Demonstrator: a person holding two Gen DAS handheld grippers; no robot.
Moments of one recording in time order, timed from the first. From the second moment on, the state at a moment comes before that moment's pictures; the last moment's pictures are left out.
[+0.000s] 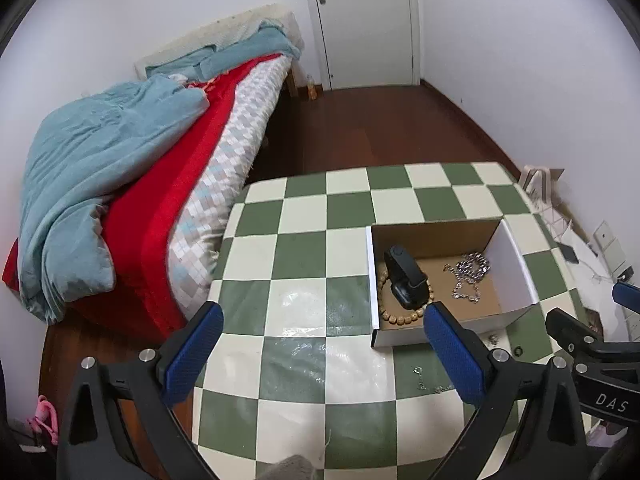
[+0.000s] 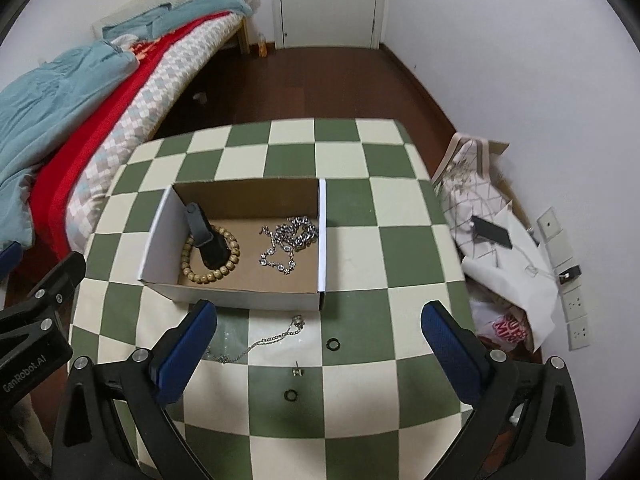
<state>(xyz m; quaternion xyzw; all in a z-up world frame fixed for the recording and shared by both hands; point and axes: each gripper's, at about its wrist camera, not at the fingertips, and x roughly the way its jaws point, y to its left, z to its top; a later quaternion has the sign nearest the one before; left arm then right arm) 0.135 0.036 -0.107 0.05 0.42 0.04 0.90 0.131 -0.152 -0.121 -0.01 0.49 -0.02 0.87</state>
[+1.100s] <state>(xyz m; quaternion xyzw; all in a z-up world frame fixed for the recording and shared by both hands) 0.073 0.047 -0.164 0.12 0.42 0.14 0.89 0.053 -0.174 -0.218 0.11 0.52 -0.01 0.85</state>
